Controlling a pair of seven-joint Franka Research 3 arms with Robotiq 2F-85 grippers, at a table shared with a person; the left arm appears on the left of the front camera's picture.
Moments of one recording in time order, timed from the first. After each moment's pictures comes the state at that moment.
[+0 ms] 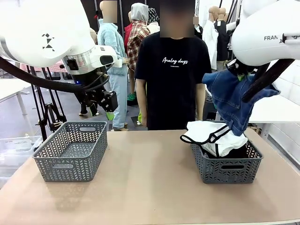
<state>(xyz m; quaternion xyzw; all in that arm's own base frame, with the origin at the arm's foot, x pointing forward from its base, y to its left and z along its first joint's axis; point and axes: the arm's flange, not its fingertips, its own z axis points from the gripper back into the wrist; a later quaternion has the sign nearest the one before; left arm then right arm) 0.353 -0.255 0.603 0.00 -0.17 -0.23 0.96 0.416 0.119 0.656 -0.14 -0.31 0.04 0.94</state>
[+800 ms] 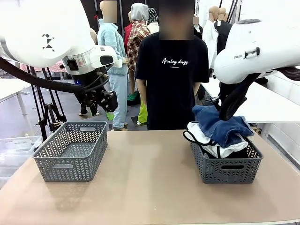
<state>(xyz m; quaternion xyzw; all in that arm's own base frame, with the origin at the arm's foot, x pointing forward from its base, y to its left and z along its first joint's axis) 0.353 -0.255 0.602 0.00 -0.17 -0.23 0.96 0.512 0.115 0.517 -0.02 -0.13 0.04 0.99</state>
